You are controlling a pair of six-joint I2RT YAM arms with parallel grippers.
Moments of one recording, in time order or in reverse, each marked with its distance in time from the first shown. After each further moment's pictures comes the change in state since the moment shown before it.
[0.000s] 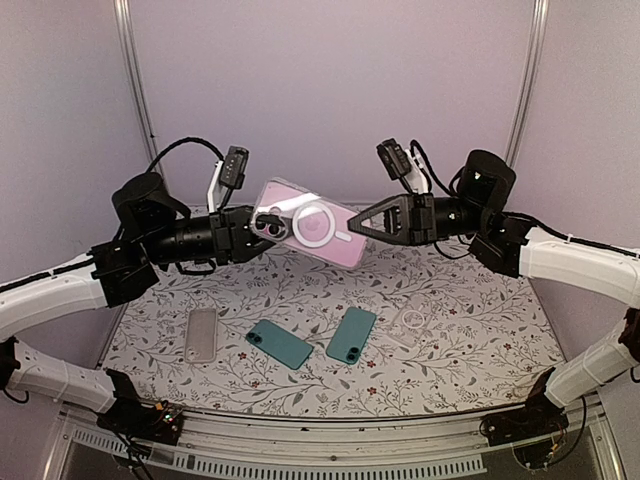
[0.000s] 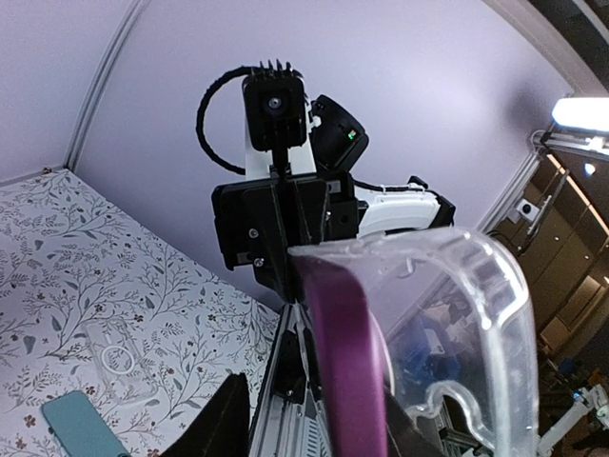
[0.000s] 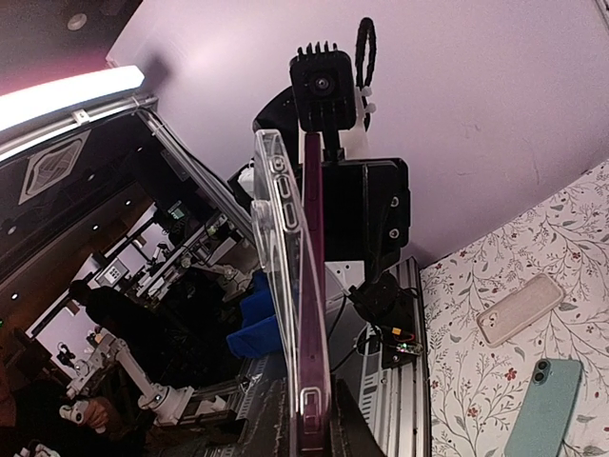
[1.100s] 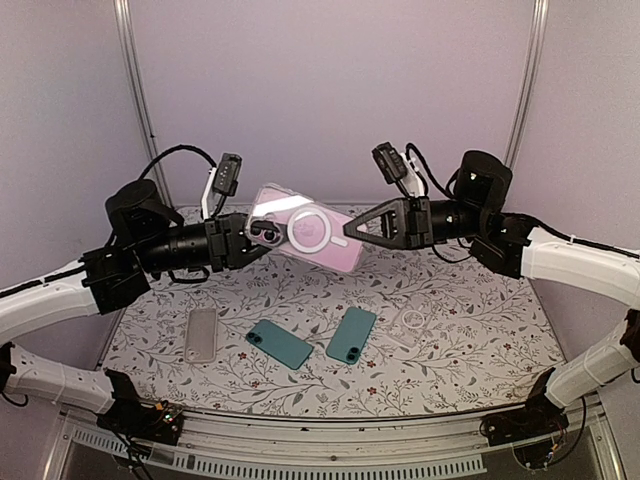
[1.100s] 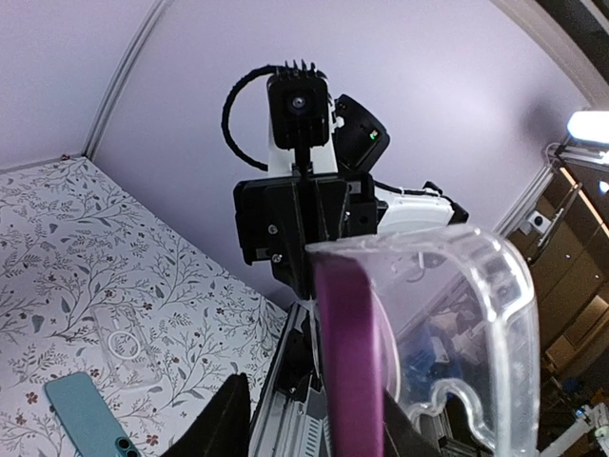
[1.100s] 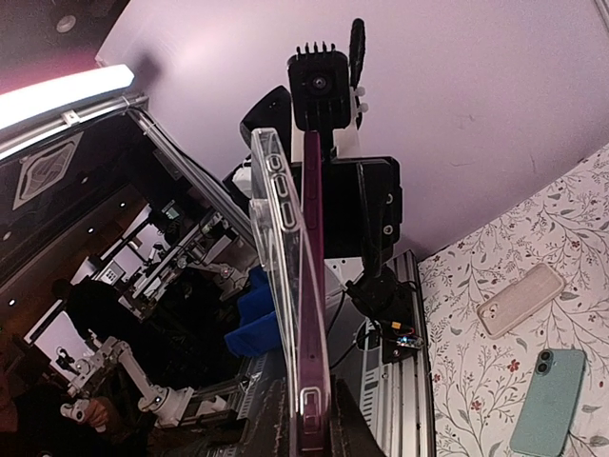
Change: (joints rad) left arm -0.018 -0.054 -0.029 -0.054 -0.073 -0.017; right arm 0.014 -0.014 0.011 -0.095 0.047 -0.033
